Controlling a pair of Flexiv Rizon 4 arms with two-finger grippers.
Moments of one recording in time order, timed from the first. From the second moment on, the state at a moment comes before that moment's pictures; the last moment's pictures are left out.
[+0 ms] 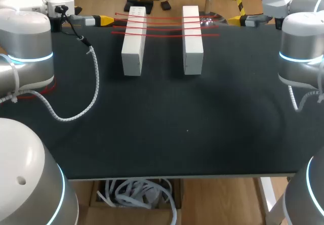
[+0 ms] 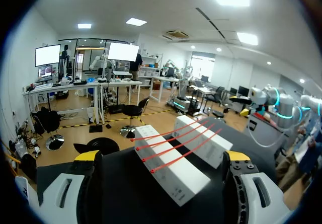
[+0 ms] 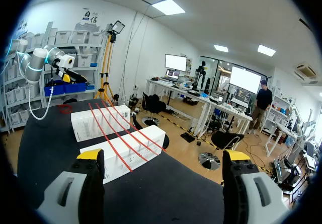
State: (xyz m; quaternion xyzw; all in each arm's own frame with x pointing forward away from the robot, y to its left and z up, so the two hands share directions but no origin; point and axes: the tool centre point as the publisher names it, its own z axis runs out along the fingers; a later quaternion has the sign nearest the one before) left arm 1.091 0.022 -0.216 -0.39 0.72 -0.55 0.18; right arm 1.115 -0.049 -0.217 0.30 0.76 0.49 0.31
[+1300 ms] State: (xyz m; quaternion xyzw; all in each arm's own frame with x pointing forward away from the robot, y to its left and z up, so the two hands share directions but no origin) left arm 1.091 0.006 -0.224 -0.10 0.80 -0.57 0.17; right arm 1.115 -0.050 -0.217 0.30 0.76 0.49 0.31
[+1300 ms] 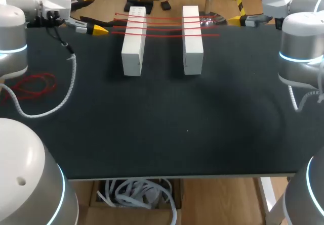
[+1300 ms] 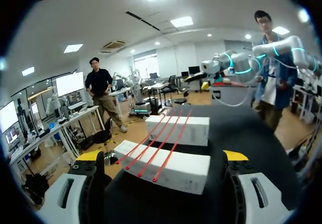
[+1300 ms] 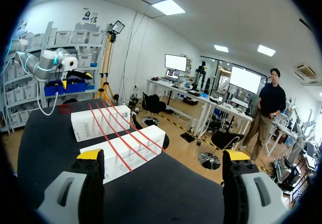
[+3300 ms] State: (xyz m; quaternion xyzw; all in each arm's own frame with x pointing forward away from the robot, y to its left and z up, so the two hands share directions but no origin) left arm 1.125 -0.012 -0.308 0.01 0.80 -0.59 0.02; right arm 1.115 -0.050 -0.217 0.30 0.76 0.49 0.31
